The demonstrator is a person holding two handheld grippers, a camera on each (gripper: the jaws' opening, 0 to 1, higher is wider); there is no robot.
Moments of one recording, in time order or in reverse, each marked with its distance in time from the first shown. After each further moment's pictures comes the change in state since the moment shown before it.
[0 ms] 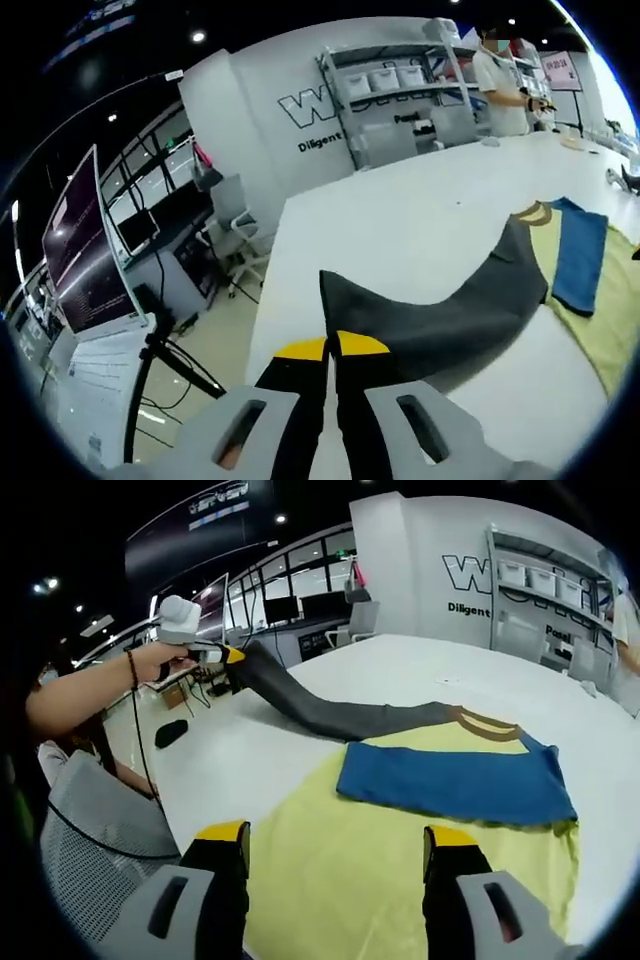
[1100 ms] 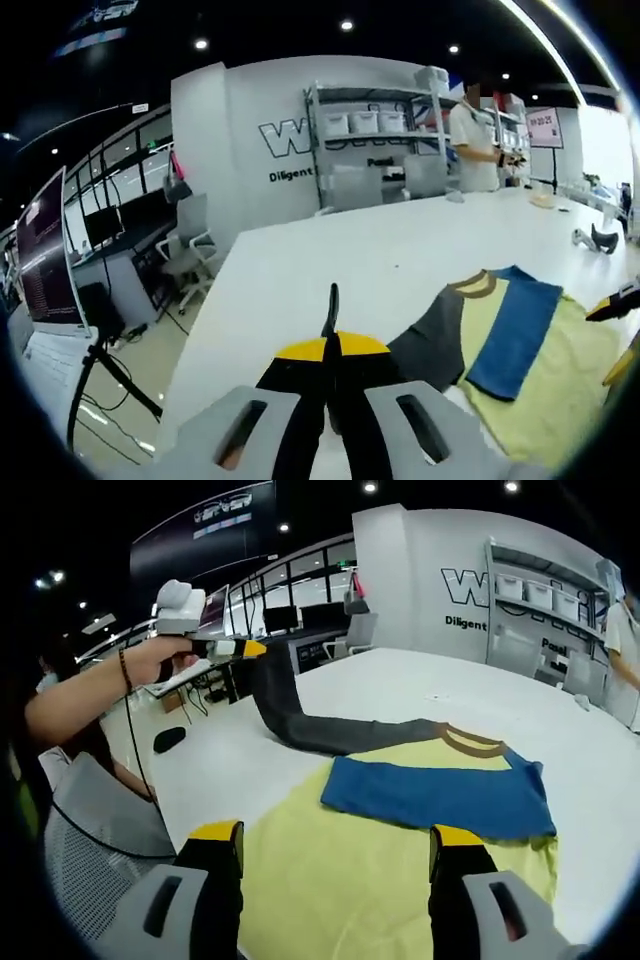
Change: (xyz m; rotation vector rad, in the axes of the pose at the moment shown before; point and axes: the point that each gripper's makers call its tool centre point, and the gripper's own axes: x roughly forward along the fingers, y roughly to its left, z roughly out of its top) left arm -0.018 -0.096 0.075 -0.167 -0.165 -0.186; right arm -0.020 -0.017 0.014 -0.030 -0.046 -0.021
